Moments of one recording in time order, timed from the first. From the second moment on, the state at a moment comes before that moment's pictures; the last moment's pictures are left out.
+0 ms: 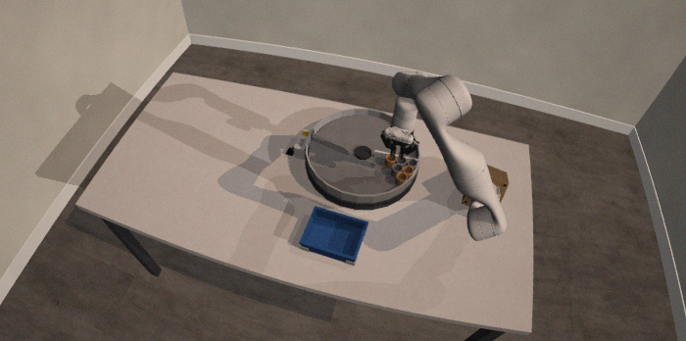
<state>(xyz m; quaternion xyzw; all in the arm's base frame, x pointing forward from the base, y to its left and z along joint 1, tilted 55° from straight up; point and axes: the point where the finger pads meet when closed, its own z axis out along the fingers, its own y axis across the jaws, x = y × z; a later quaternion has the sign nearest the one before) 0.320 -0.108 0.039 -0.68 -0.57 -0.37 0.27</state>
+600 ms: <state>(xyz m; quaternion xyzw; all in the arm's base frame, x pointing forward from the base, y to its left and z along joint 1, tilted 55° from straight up) 0.320 -0.108 0.039 -0.68 -0.57 -0.37 0.27</state>
